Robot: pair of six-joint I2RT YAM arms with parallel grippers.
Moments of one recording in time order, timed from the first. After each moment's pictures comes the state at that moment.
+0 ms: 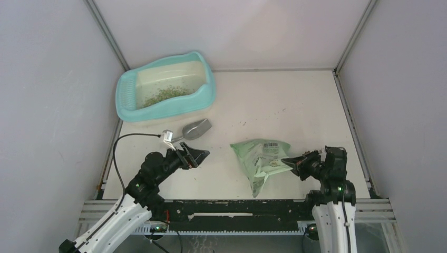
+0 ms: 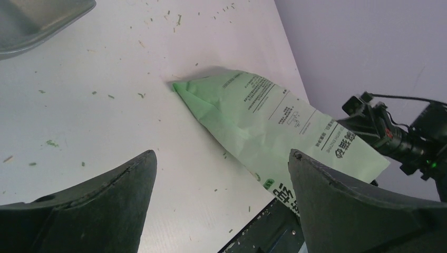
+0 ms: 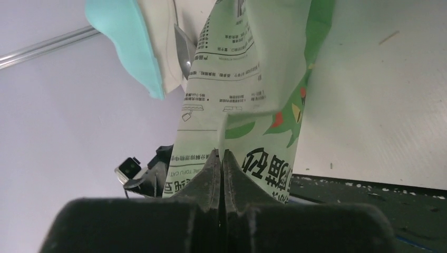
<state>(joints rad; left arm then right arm) -0.59 0.40 0.23 -0.04 0.12 -0.83 -0.13 0.24 0.41 -0.89 -0.62 1.21</state>
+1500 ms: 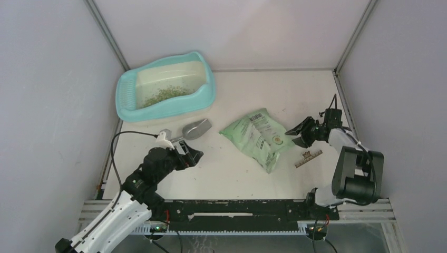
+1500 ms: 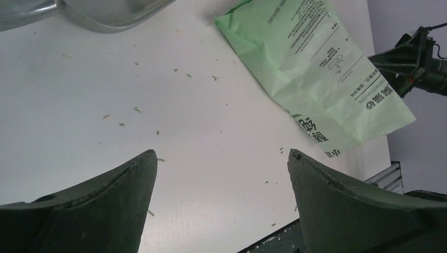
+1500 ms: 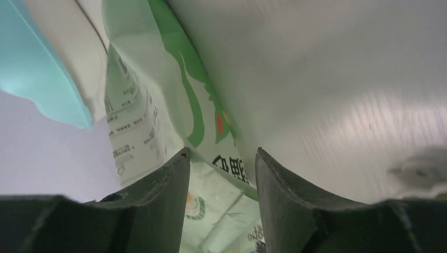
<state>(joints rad) -0.59 0.42 0.33 -0.36 -0.06 -0.77 -0.23 1.48 0.77 -0.37 -0.66 0.70</state>
